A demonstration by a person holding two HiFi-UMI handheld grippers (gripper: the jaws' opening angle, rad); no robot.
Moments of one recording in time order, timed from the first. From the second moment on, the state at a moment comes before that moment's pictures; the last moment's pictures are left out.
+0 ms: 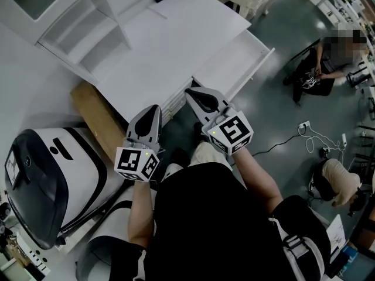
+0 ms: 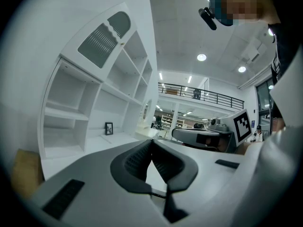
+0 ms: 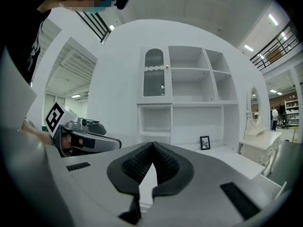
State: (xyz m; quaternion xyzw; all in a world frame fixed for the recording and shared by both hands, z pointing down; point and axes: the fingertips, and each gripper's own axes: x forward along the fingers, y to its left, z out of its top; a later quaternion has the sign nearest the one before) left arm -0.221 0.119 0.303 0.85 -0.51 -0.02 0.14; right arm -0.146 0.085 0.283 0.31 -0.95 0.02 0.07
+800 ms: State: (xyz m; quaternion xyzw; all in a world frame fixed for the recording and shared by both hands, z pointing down) left arm -0.216 0.112 0.305 0.85 -0.51 -0.01 0.14; right arm -0.138 0.076 0.283 0.32 -0.95 0.03 0.07
